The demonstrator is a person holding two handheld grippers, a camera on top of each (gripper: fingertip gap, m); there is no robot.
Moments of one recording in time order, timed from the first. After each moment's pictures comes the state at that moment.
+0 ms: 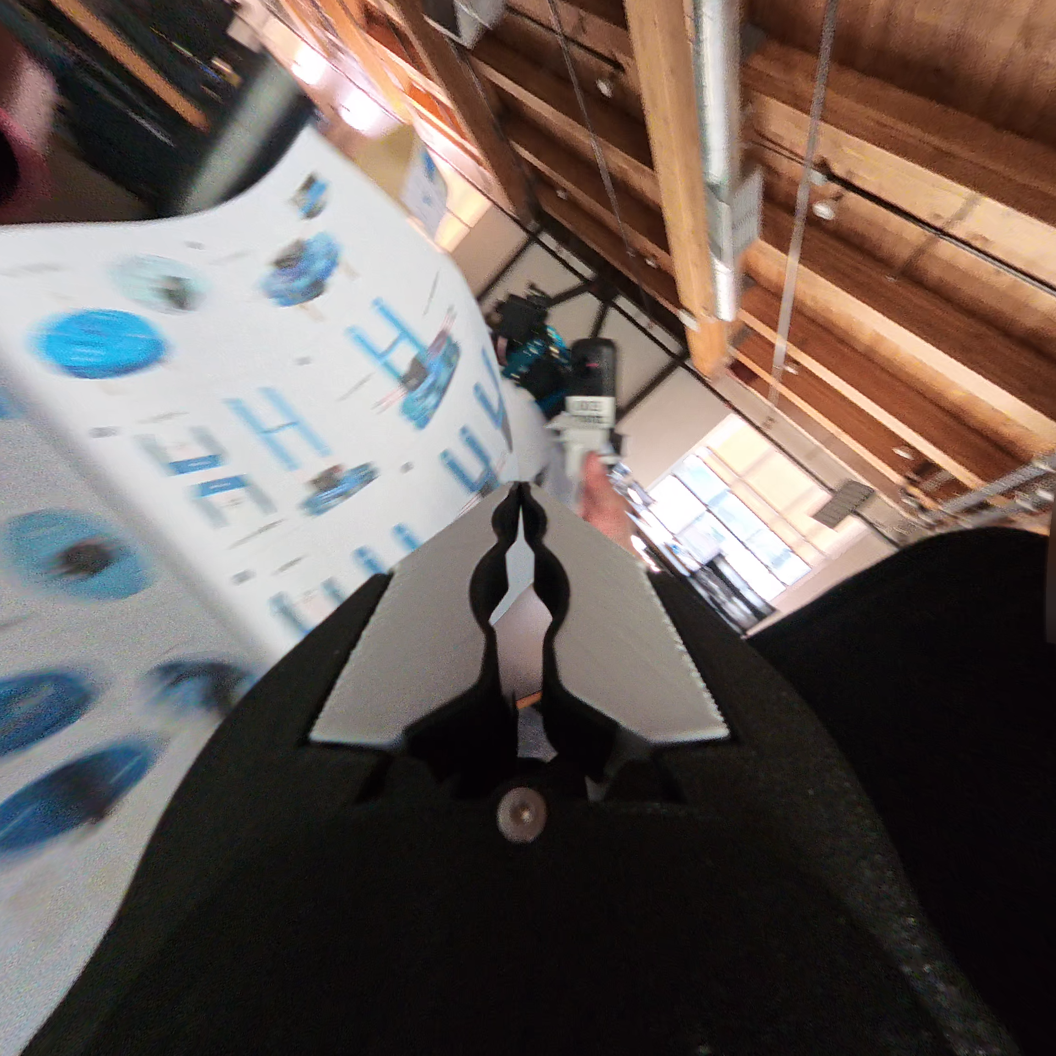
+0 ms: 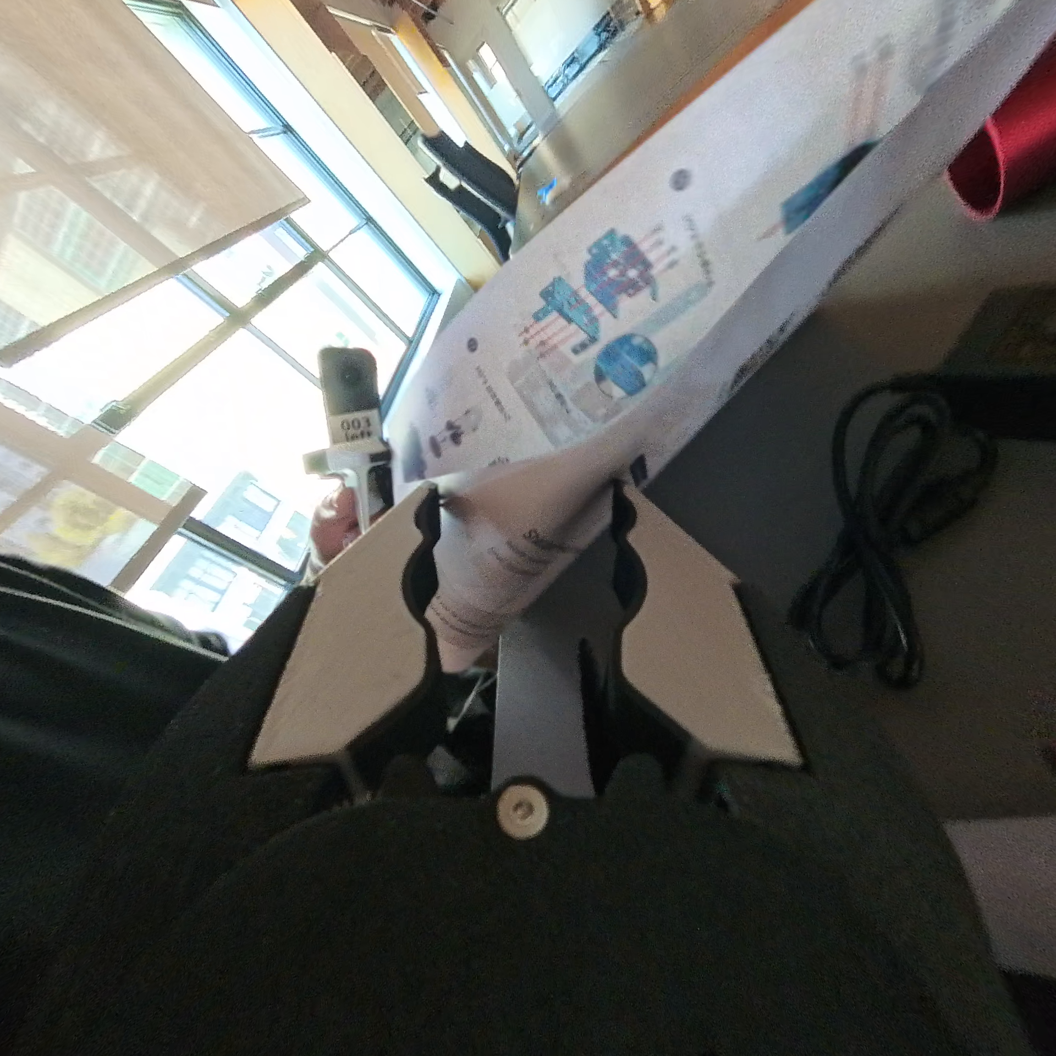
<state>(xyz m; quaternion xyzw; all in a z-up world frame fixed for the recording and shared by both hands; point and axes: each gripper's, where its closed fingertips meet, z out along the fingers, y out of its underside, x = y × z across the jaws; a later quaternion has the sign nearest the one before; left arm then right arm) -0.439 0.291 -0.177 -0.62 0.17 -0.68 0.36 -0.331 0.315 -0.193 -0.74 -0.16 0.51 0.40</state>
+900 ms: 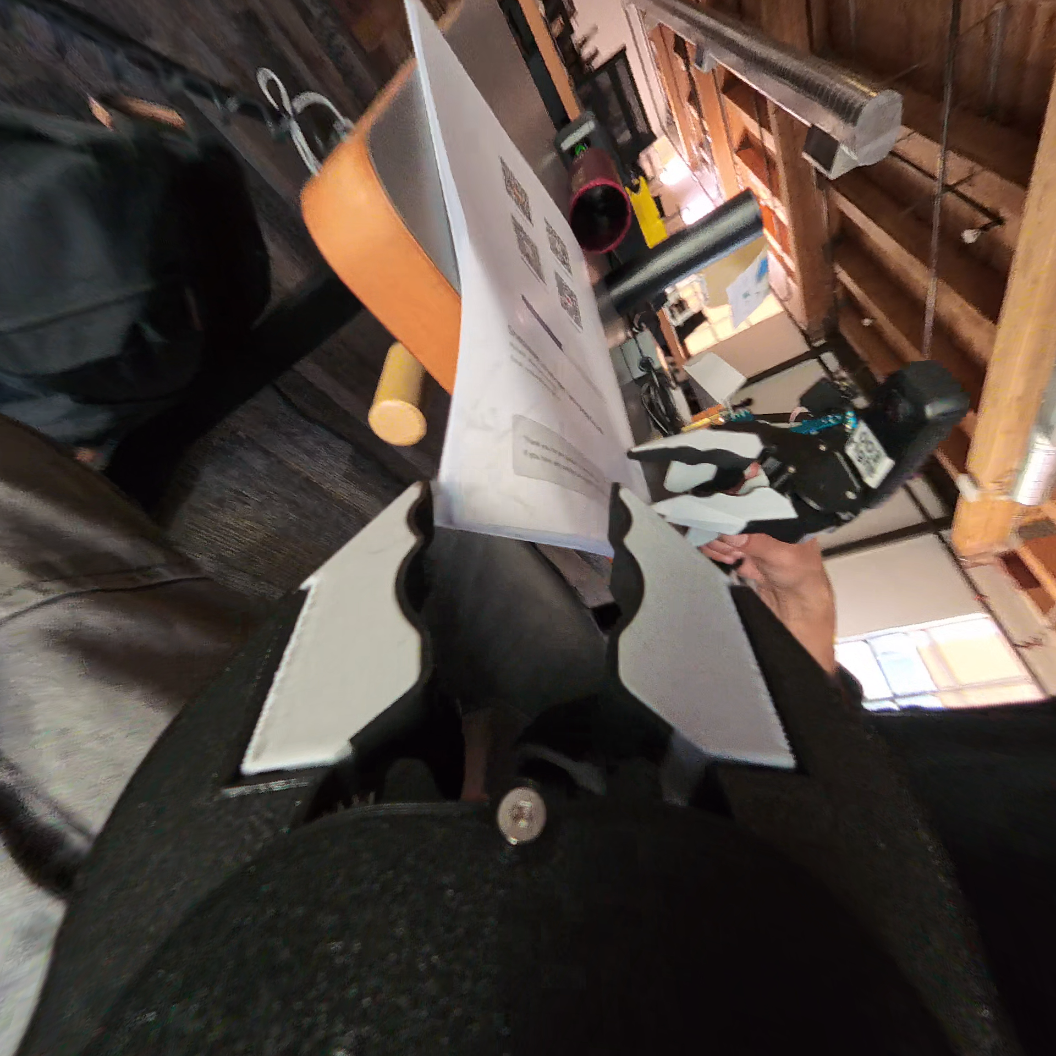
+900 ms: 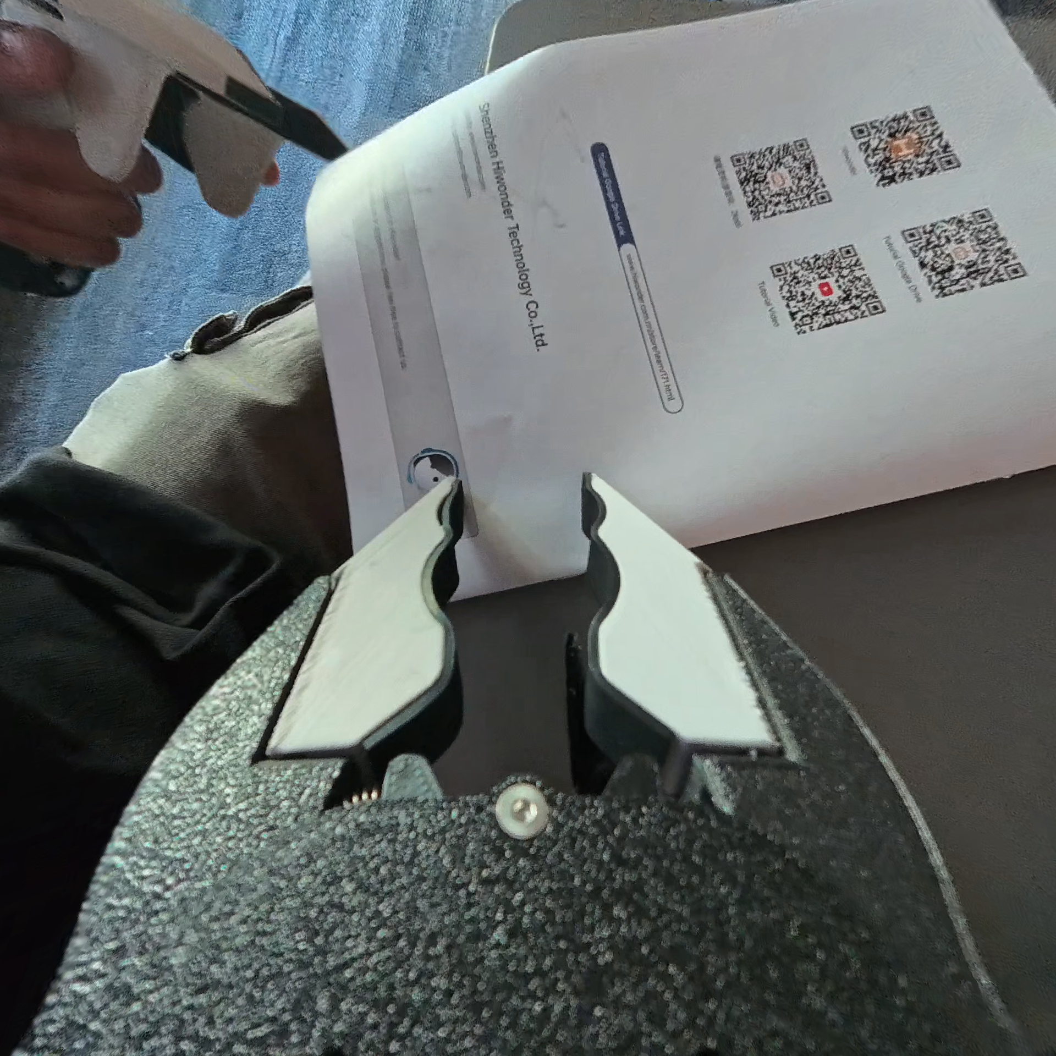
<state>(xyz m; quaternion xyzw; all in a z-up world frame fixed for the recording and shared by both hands) -0.643 0.318 -0.314 -0.77 -0.04 -0.52 0.37 -0.486 0.321 -0.314 -0.80 -0.48 0.21 0.31</state>
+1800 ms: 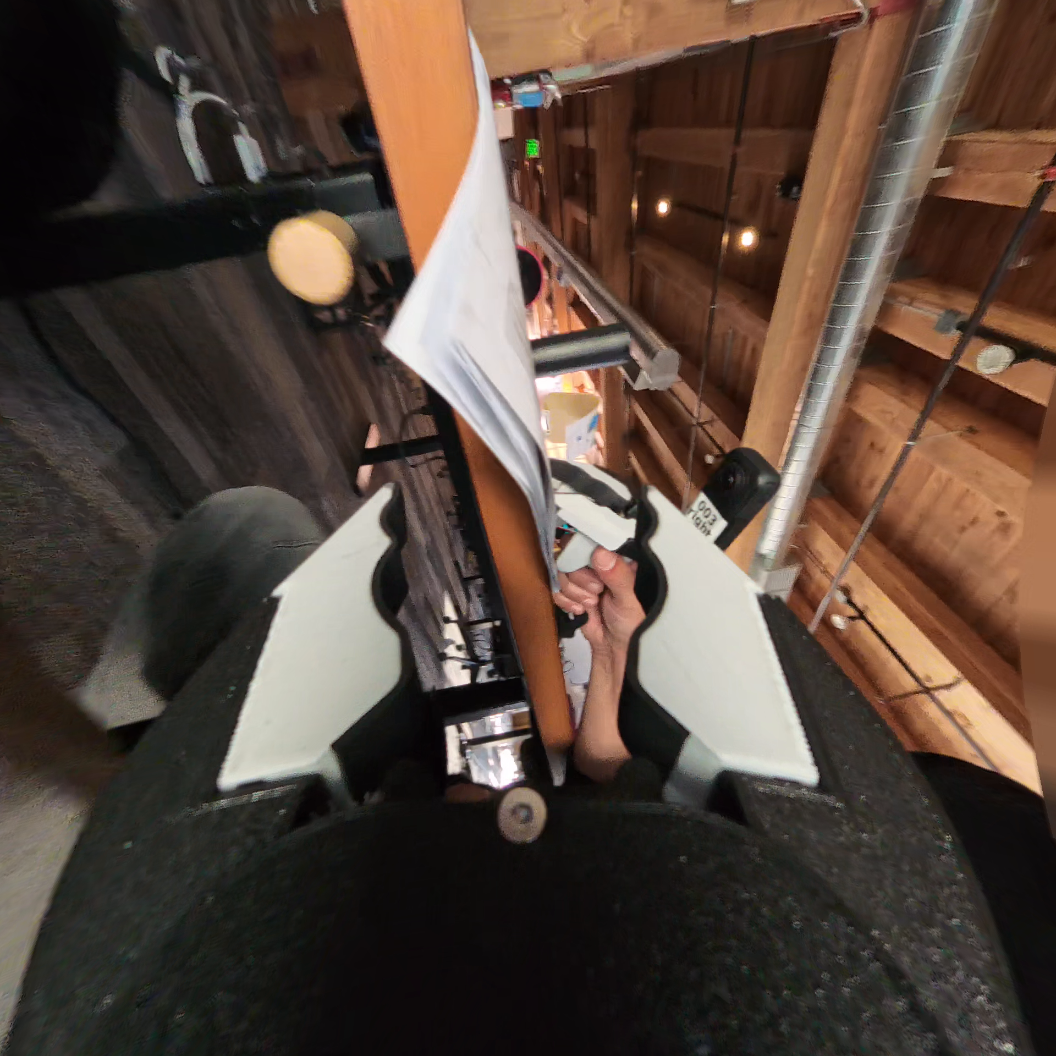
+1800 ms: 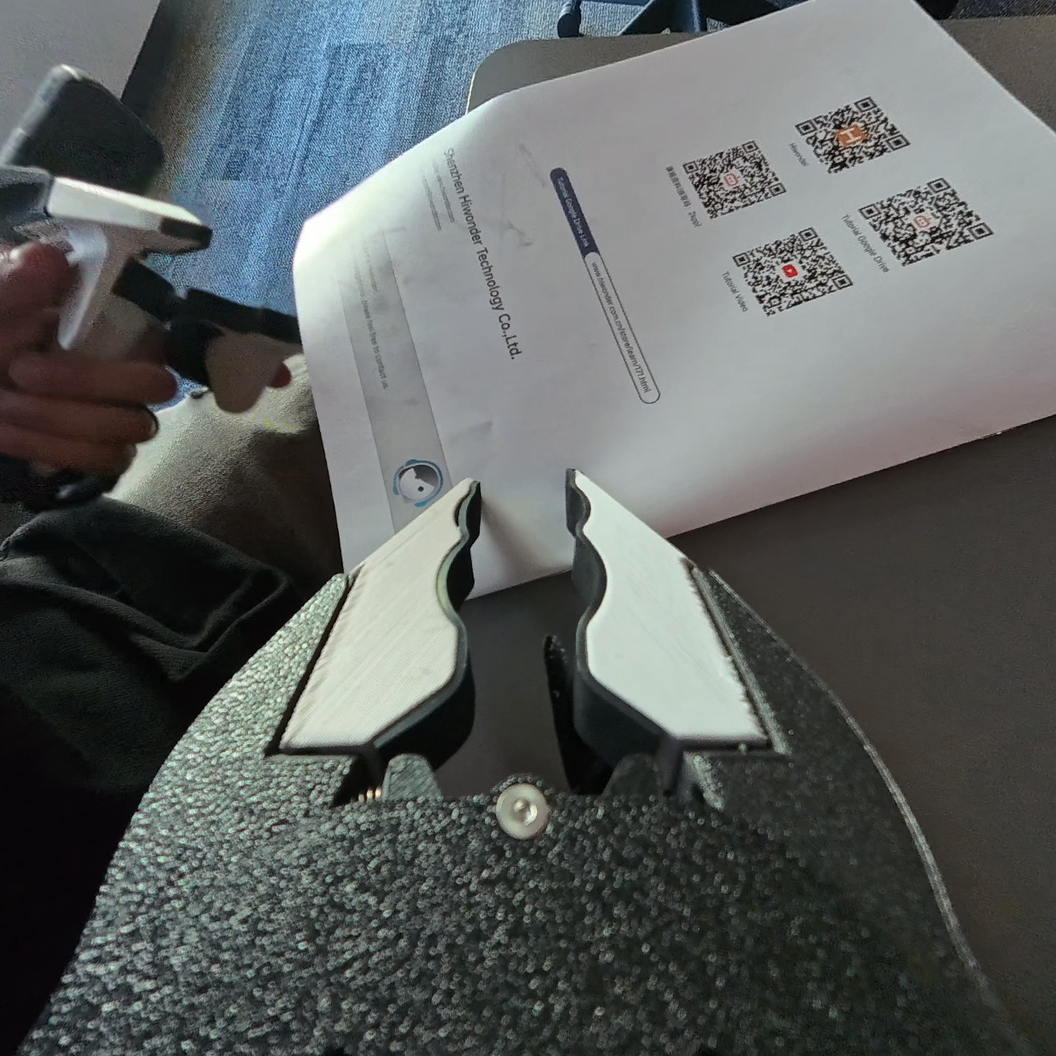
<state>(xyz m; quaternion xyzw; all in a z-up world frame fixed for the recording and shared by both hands) -0.602 0.287 -0.320 -0.63 -0.21 -0.66 0.34 -0.482 0.327 -0.313 -0.80 -0.45 0.24 0.32</state>
